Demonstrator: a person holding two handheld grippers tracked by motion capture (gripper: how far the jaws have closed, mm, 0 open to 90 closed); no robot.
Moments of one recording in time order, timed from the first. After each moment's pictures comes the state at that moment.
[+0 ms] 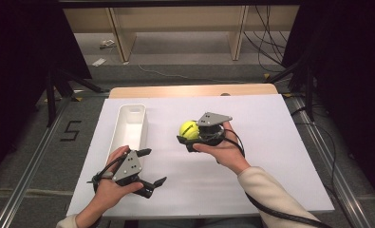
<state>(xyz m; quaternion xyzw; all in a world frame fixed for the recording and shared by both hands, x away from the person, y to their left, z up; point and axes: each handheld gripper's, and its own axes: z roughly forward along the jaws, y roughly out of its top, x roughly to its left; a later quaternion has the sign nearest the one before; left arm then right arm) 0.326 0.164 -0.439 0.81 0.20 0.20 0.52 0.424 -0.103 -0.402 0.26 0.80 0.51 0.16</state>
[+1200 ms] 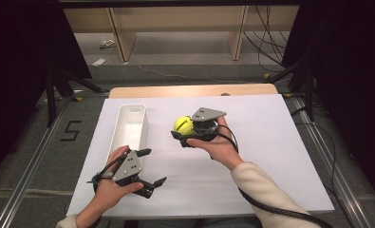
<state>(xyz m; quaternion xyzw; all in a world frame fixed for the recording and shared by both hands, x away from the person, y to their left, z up) 0.326 0.164 -0.438 0.81 0.19 0.21 0.52 0.434 -0.087 -0.396 0.26 0.80 0.52 0.16</state>
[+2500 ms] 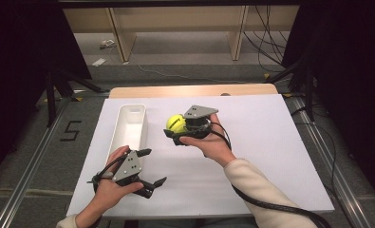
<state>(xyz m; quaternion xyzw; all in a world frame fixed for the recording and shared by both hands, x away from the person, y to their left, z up) 0.326 0.165 -0.438 0.81 0.20 0.21 0.52 0.439 -0.068 -0.392 0.25 0.80 0.52 0.15</state>
